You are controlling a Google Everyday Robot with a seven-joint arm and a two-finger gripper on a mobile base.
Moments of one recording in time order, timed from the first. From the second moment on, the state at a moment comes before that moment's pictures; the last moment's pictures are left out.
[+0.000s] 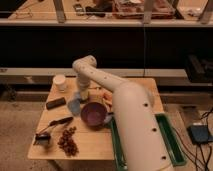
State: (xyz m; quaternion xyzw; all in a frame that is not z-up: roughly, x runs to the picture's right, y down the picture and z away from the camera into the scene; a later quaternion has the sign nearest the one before) arm -0.133 0.021 0.945 -0.28 -0.17 -0.19 0.93
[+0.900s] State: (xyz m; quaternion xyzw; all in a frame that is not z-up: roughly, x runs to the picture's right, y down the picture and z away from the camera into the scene) arm -0.078 -0.034 0.959 -0.26 -0.15 -0.15 0.94
